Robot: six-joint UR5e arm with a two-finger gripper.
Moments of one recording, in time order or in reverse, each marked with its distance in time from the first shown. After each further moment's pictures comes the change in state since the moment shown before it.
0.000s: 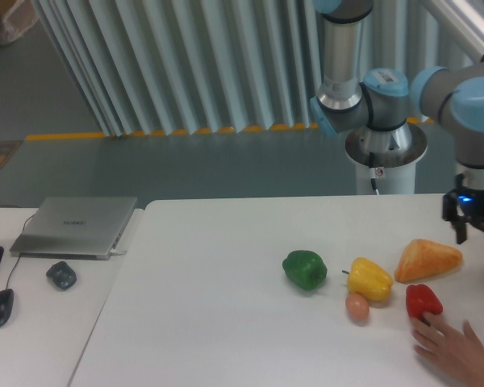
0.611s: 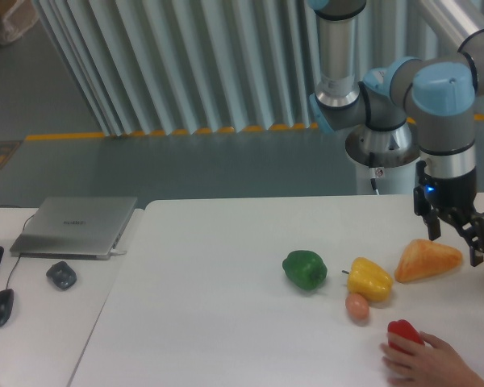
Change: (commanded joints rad) arm -0.035 0.017 0.038 -0.008 0.001 -0.003
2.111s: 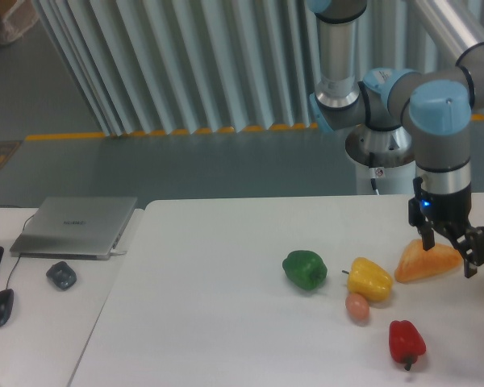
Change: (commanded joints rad) arm 0.011 -0.058 -0.032 0.009 -0.005 -0.018
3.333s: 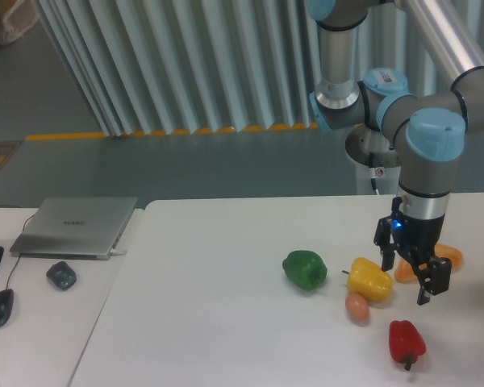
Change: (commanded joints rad) arm -0.040 -0.028 0.008 0.049 -0.229 0.005
